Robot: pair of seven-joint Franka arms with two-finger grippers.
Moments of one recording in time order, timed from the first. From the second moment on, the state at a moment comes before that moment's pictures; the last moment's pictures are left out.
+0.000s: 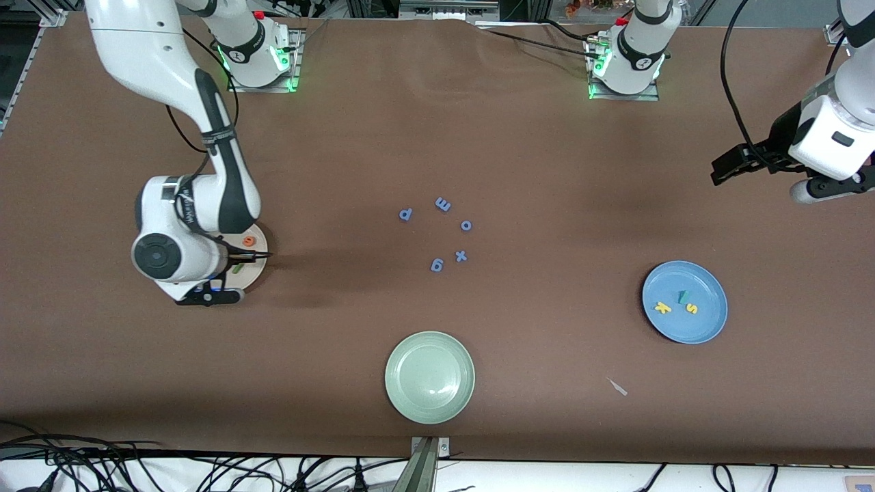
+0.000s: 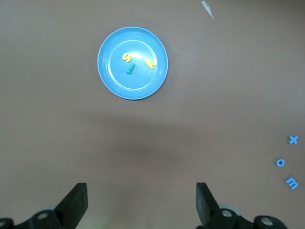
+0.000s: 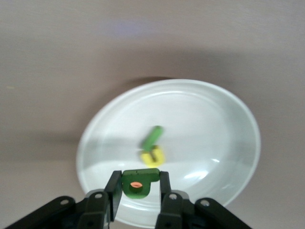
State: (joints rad) left arm 0.03 0.01 -0.08 -1.64 0.00 1.57 -0.30; right arm 0.41 0.62 -0.35 -1.70 0.09 2.00 -0.02
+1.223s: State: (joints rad) left arm 0.03 0.01 -0.09 -1.62 -0.01 1.57 -0.30; right arm 0.42 0.42 -0.34 -1.49 0.09 1.50 -0.03
